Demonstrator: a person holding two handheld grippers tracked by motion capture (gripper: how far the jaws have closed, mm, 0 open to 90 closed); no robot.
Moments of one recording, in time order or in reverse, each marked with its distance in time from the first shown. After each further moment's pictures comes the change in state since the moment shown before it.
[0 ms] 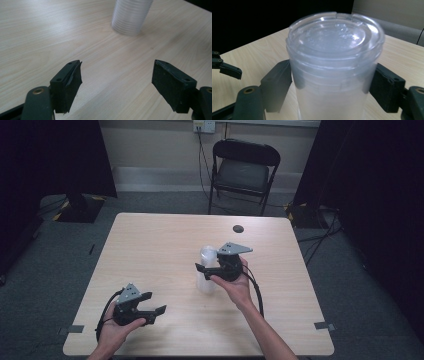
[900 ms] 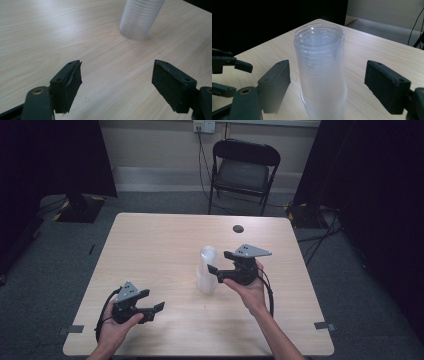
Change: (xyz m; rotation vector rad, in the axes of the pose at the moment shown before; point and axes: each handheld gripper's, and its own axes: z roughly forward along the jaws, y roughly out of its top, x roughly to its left) left arm 0.002 0.004 -0.003 -0.030 0.013 -0.018; right arm -0.003 0.004 -0.047 -0.033 -0.019 0.038
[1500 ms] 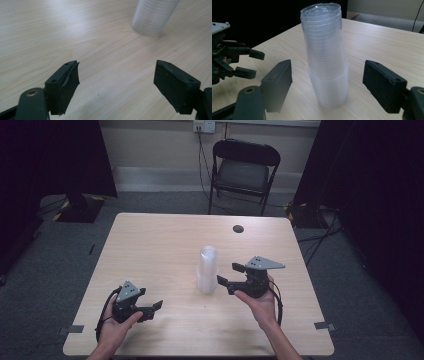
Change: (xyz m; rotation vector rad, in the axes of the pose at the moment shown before) left arm 0.006 -0.002 0.003 0.009 0.099 -0.012; right arm 0.002 -0.025 -0.034 0.005 0.010 0.060
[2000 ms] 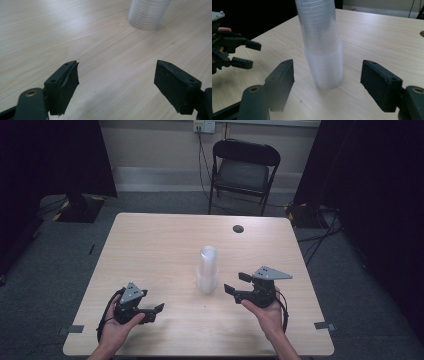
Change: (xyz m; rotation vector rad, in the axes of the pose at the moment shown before) left arm -0.006 0.000 0.002 0.048 0.007 0.067; right arm -0.002 -0.025 -0.019 0.028 -0.027 0.031
